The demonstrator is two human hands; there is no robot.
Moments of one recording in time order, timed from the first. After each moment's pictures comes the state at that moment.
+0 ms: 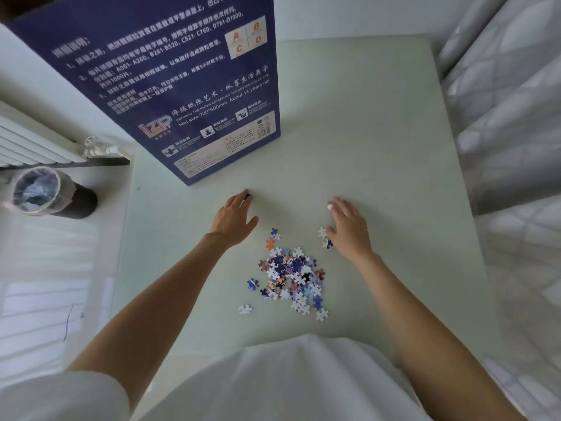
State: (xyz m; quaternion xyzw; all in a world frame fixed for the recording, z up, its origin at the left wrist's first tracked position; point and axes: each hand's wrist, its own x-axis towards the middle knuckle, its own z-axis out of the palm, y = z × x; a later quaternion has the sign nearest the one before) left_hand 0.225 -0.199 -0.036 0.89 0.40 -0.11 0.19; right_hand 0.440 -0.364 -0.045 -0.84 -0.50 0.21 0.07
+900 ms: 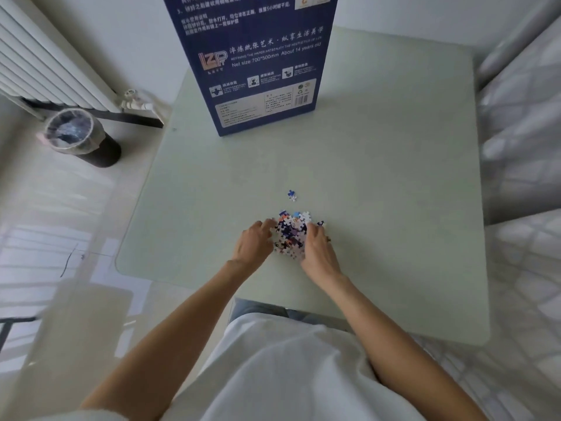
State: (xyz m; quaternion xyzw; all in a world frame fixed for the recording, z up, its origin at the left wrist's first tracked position) left_hand 0.177 -0.351 -0.034 0.80 0.51 -0.02 0.31; right_hand 0.313 -0.429 -0.021 -0.79 -0.54 0.29 0.07
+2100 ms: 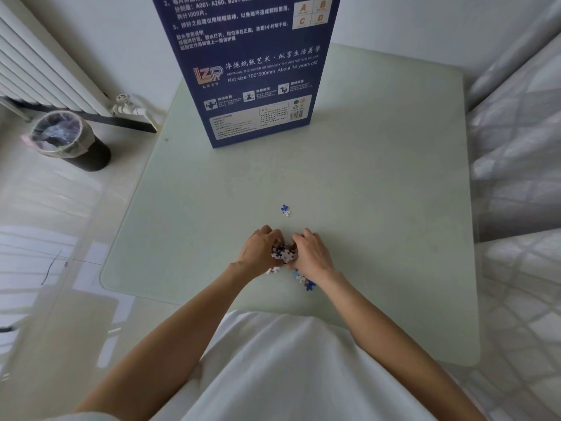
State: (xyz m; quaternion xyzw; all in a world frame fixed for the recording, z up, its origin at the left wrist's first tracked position) left_hand 0.204 -0.334 -0.034 0.81 0.47 -0.06 0.35; right_hand 0.335 -0.391 -0.034 -0.76 -0.58 0.30 0.00
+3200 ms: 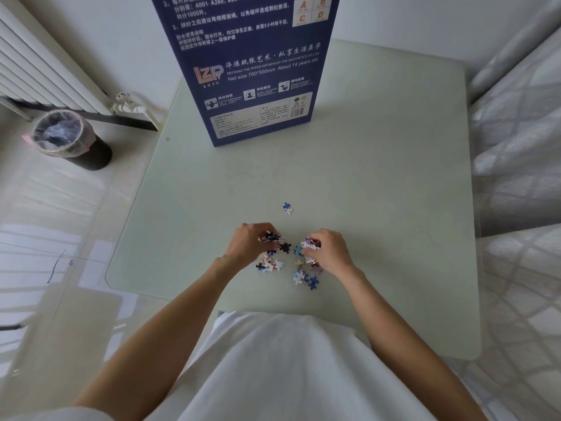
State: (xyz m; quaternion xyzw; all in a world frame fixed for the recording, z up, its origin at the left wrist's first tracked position) left_hand 0.182 -0.318 -0.019 0.77 0.49 0.02 0.41; right_hand 0.365 -0.401 -0.021 -0.77 -0.51 0.35 0.13
